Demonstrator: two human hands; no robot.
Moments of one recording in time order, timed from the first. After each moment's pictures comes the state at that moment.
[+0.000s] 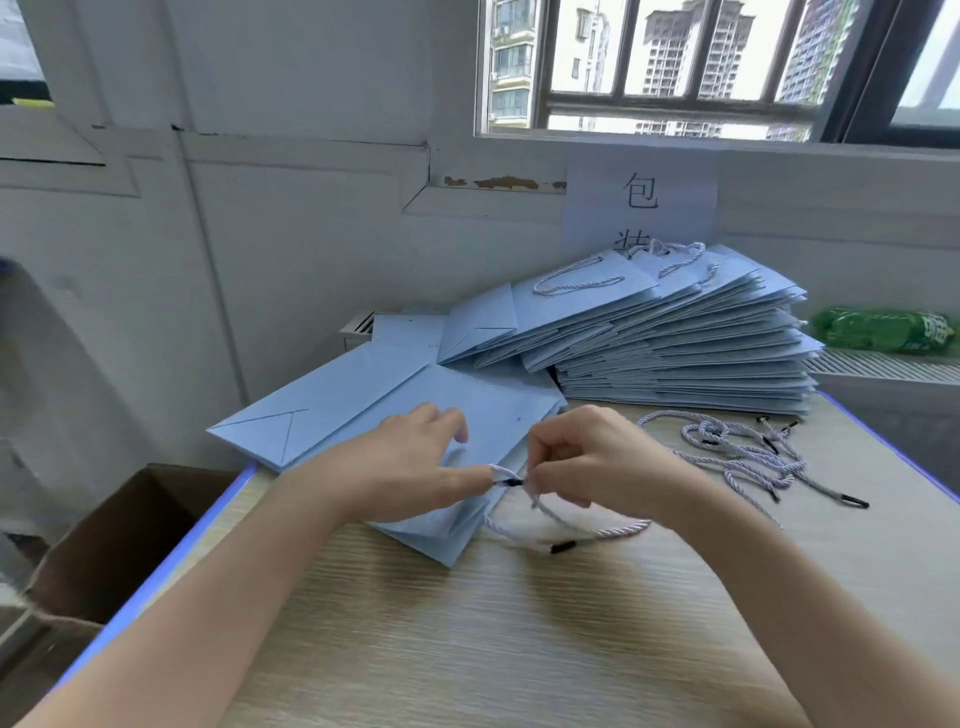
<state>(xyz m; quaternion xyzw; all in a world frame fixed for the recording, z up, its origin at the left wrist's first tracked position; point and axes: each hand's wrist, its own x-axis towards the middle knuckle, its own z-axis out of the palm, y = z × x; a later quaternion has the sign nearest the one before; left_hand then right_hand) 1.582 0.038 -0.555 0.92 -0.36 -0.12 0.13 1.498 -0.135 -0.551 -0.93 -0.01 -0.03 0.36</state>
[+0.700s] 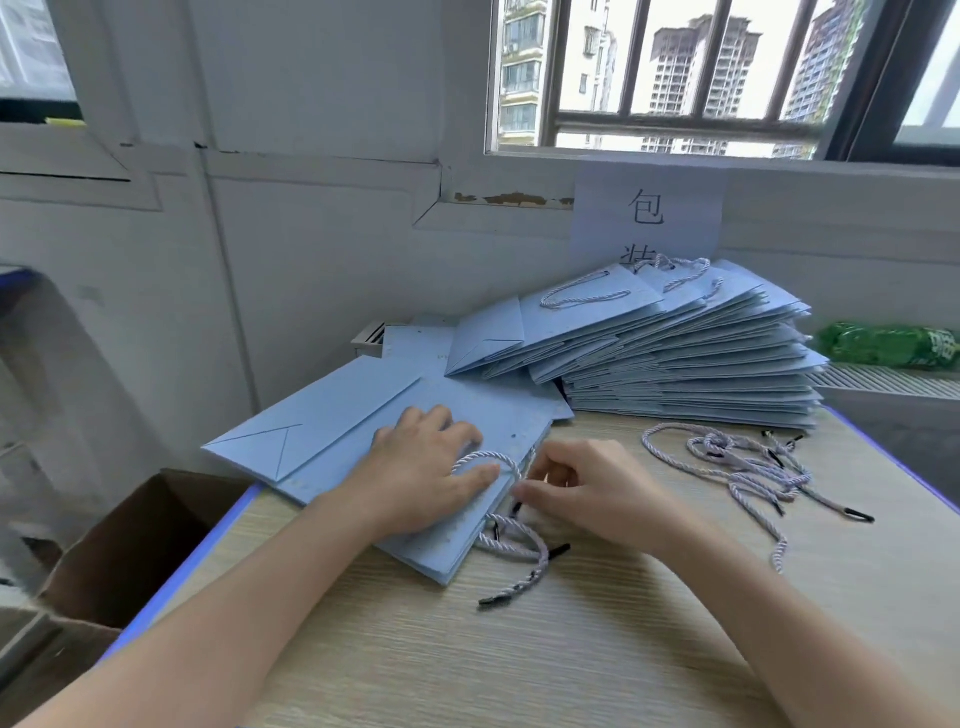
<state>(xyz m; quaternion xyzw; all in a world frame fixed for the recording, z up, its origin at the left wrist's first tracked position) 1.597 0.028 -0.582 0.93 -0.36 0.03 0.11 1.505 -0.138 -0.579 -0.96 0.01 -0.09 0.26</state>
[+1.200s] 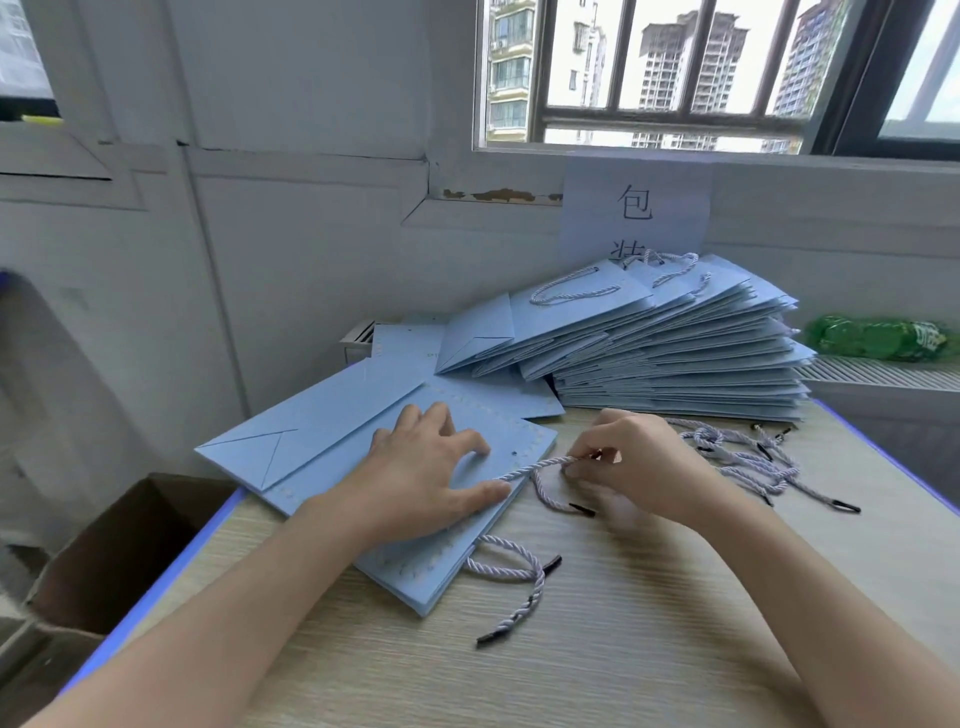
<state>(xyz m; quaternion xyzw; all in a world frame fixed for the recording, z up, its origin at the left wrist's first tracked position) 1.585 0.027 -0.575 0.92 -0.39 0.00 0.09 1.504 -0.181 -0.574 -0.98 0.03 -0.12 0.17</state>
